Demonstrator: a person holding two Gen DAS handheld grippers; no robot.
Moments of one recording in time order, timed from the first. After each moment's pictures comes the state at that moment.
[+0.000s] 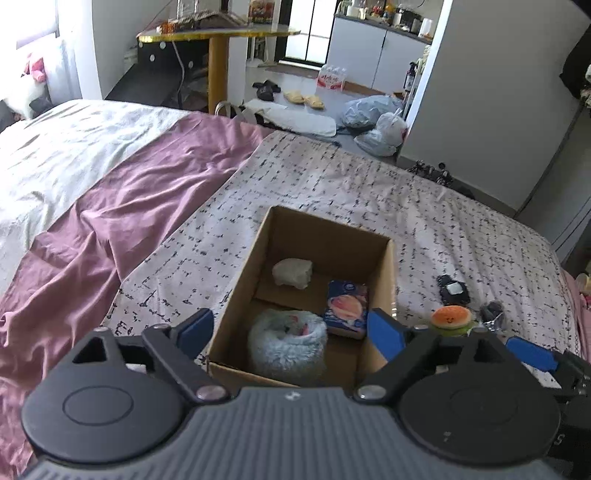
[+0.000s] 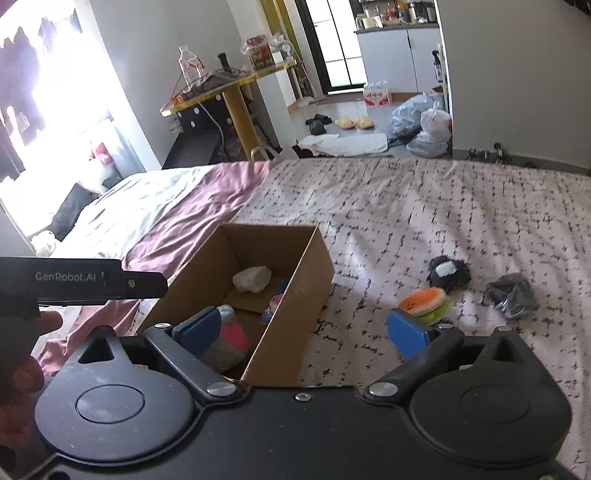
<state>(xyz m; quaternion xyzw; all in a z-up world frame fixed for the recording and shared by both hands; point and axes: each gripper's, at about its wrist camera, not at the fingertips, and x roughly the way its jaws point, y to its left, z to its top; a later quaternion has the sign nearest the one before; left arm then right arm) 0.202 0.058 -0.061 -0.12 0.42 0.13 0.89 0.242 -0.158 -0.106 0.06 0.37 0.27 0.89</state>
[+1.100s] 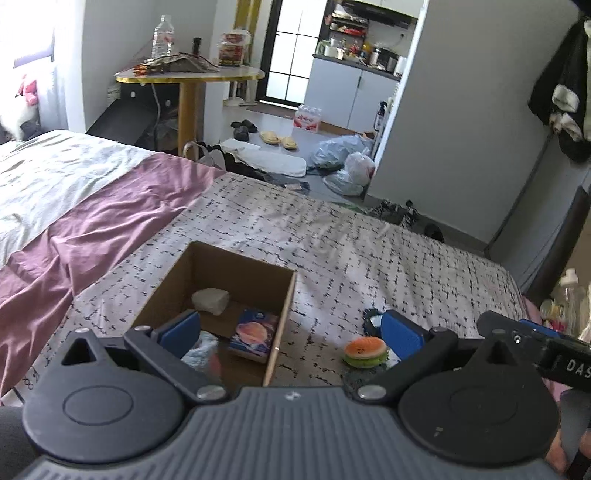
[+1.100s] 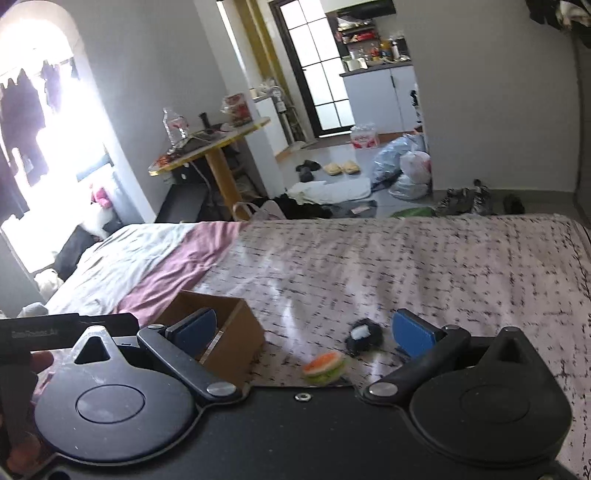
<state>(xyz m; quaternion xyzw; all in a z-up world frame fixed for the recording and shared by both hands) 0.206 -0.039 -0.034 -0.13 0.35 0.11 0.92 0.282 -0.276 -0.081 0.09 0.31 0.27 0.91</state>
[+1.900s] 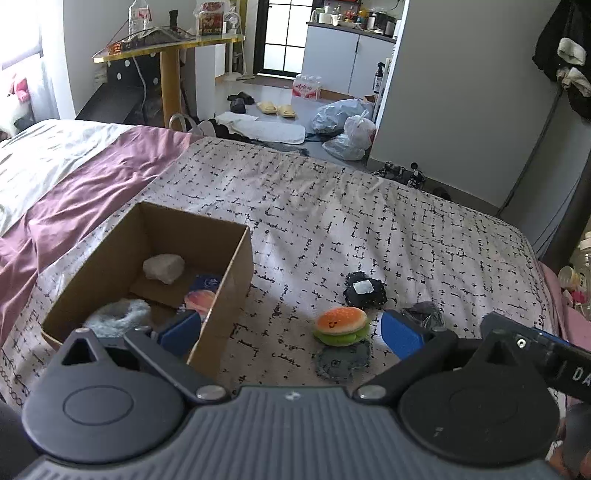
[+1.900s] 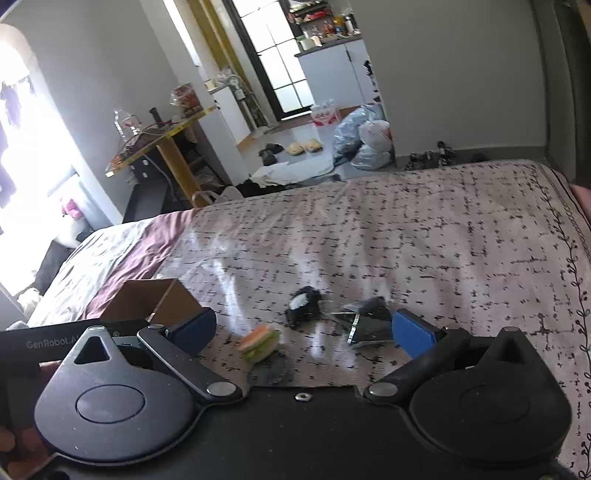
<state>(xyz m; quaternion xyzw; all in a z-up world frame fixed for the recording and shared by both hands) 0.255 -0.100 -0.090 -0.10 0.40 0.13 0.90 0.304 -0.325 -0.137 0.13 0.35 0.22 0.90</state>
